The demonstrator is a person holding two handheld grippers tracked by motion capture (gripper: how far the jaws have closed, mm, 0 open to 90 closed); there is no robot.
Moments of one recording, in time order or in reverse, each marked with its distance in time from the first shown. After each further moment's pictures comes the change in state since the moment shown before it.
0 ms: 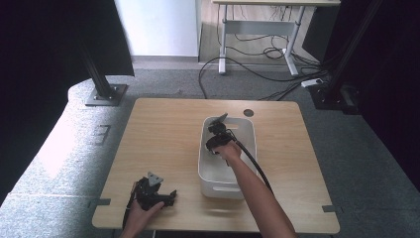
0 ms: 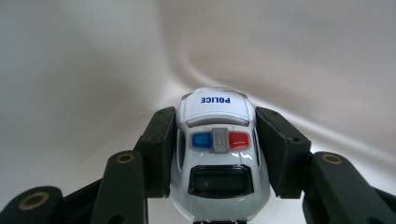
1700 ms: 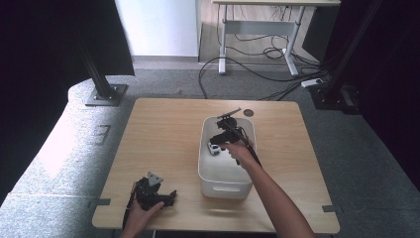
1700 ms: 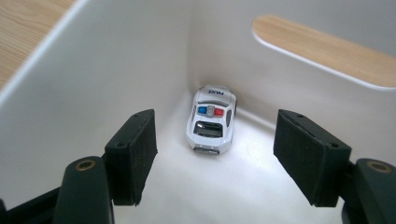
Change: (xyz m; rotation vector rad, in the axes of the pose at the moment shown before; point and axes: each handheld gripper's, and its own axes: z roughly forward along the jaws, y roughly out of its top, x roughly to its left) left arm 0.000 0.000 0.000 -0.001 0.002 -0.001; right arm -0.008 -0.018 -0.080 -0.205 0.055 -0.055
